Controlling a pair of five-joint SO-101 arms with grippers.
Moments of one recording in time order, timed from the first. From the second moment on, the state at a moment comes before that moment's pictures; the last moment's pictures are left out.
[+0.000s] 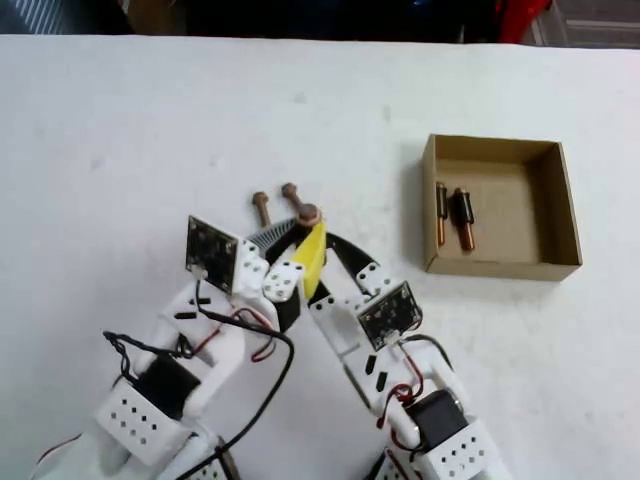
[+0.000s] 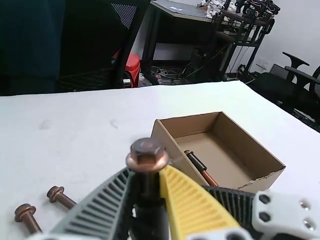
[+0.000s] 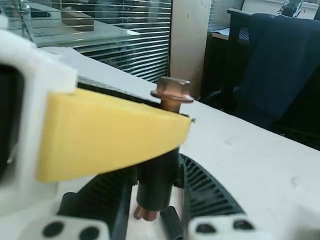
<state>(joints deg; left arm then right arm) 29.1 -73.0 76.2 20.1 15.5 -34.9 -102.3 96.4 19.3 9.2</state>
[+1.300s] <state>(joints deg) 11.6 -72.0 71.6 23.8 15.0 -28.4 -102.4 96.4 21.4 9.5</state>
